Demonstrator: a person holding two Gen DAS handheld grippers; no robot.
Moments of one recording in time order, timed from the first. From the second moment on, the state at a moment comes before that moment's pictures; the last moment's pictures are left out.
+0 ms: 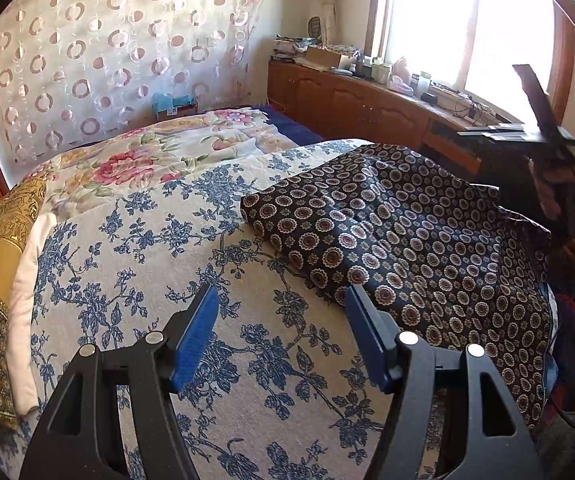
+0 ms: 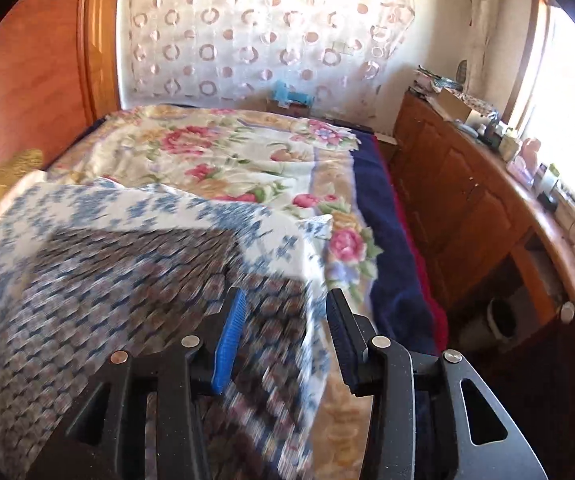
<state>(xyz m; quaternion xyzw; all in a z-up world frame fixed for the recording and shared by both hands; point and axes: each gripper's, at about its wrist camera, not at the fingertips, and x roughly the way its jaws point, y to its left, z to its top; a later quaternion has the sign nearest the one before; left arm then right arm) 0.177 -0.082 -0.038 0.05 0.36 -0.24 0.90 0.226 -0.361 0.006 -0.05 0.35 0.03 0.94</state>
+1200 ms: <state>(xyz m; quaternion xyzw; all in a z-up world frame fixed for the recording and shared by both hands) 0.113 -0.119 -0.026 0.05 0.36 -0.24 0.90 0.028 -0.423 -0.047 -0.01 0.35 0.05 0.94</state>
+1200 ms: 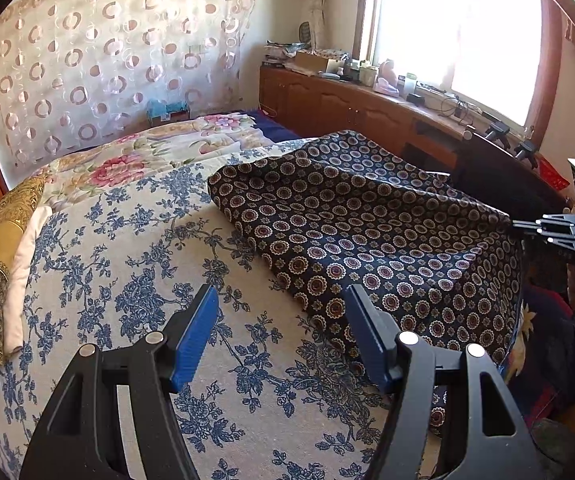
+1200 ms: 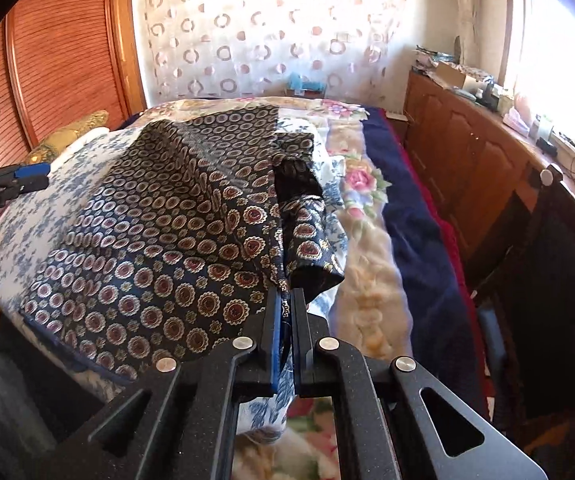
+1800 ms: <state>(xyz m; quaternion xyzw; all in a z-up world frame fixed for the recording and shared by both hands) 0.119 -0.101 -0.028 0.01 0.33 -0.20 0.92 0.258 -0.393 -0.024 0.02 0.37 0.08 0.92</state>
